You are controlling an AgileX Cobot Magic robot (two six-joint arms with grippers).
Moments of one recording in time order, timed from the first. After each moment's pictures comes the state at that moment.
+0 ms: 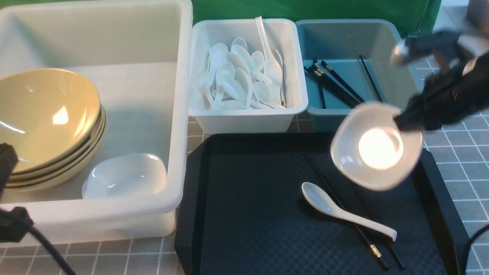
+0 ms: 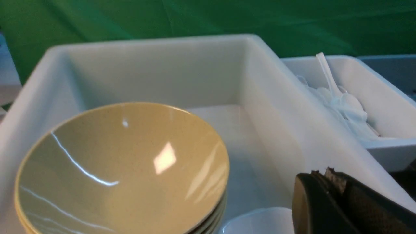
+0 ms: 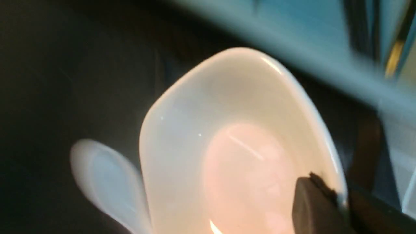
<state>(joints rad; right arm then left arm) 0.16 1.50 -1.23 0.32 0.78 -0.38 0.13 0.33 -0.40 -0.62 0.34 0.61</state>
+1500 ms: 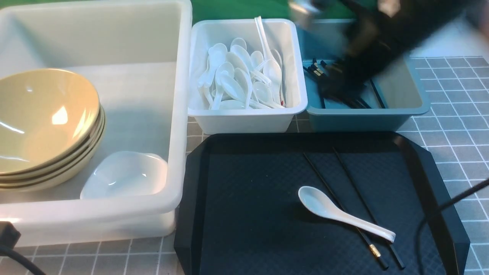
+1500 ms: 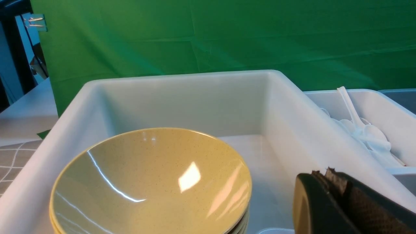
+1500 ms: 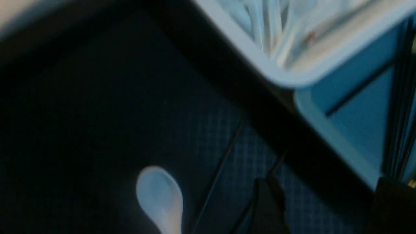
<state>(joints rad) 0.39 1.64 -1.47 0.08 0.99 -0.38 0.13 0.24 -0.32 -0.63 0.25 0.62</state>
